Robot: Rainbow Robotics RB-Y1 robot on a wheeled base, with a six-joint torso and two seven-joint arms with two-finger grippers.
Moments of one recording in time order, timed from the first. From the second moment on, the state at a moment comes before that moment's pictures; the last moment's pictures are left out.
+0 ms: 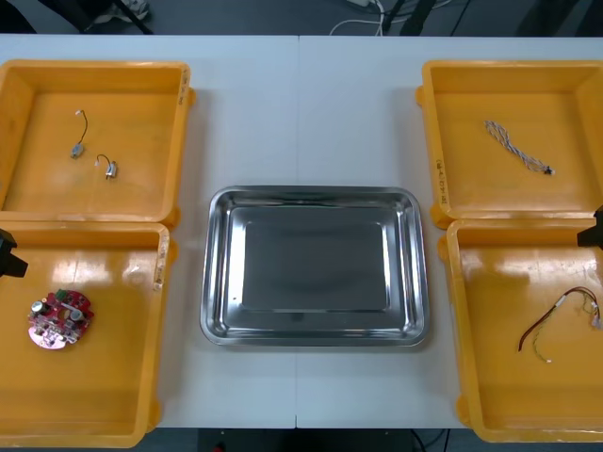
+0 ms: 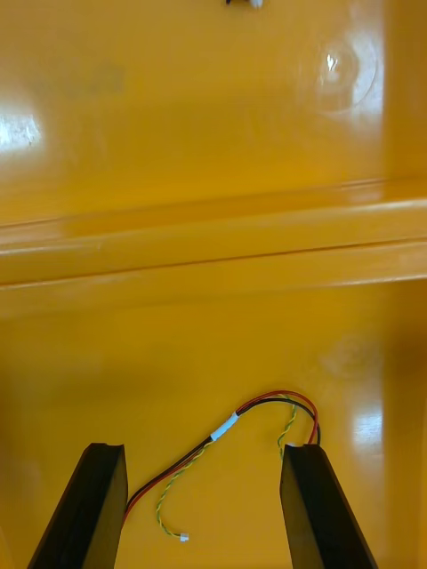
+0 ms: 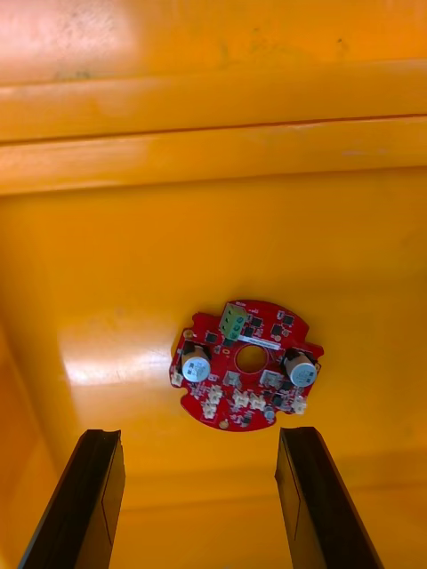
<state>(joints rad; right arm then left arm) -0.16 -0.82 -0.26 -1.92 -0.88 1.66 1.32 -0.19 0.77 0.32 -1.92 0.84 1.89 -1.58</state>
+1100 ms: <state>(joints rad) -0.04 -0.74 -0.26 -1.92 -0.84 1.59 1.24 -0.08 0.77 0.17 -1.91 0.77 1.54 -1.74</state>
